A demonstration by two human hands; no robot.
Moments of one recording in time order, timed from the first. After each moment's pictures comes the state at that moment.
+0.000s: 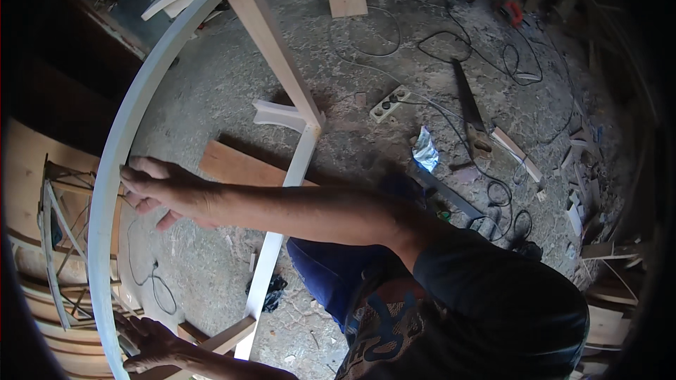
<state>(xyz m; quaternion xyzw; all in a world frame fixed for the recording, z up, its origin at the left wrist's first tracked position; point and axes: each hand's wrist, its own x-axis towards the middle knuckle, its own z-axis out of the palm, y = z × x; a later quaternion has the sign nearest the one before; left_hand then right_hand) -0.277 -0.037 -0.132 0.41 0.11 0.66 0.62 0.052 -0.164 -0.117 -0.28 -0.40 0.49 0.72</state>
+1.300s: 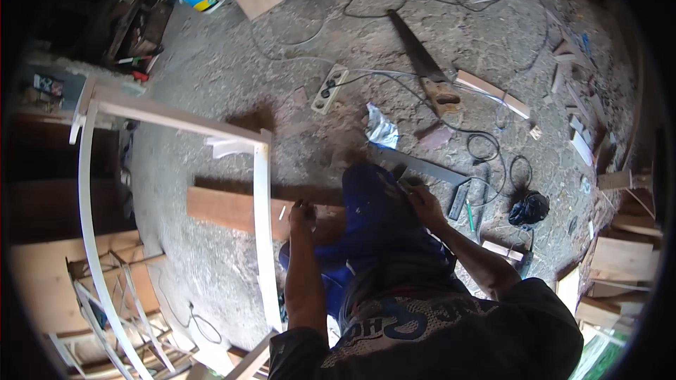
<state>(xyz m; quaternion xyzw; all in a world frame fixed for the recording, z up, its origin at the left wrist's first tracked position) 0.074 -0.214 -0.591 0.36 0.47 -0.04 0.81 0.034 -0.628 -0.526 -0.82 0.07 0.06 0.56</state>
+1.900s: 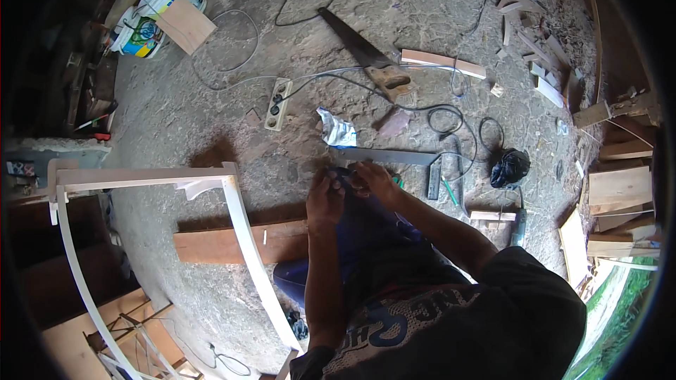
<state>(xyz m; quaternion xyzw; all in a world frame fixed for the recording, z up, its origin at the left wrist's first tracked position) 0.117 -0.390 -0.481 0.37 0.21 -0.19 0.89 0.099 -0.587 -0.473 -0.50 0.18 0.20 0.82</state>
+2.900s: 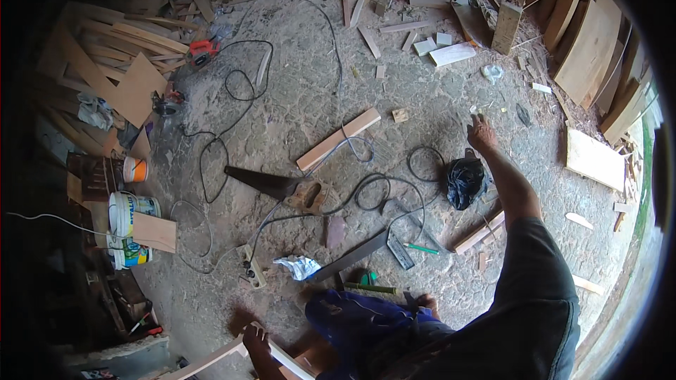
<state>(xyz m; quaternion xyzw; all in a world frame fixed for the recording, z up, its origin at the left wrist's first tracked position) 0.253 -0.286 -0.442 0.76 0.36 -0.12 0.53 -0.061 -1.146 -0.602 -0.82 0.55 -0.02 0.16</state>
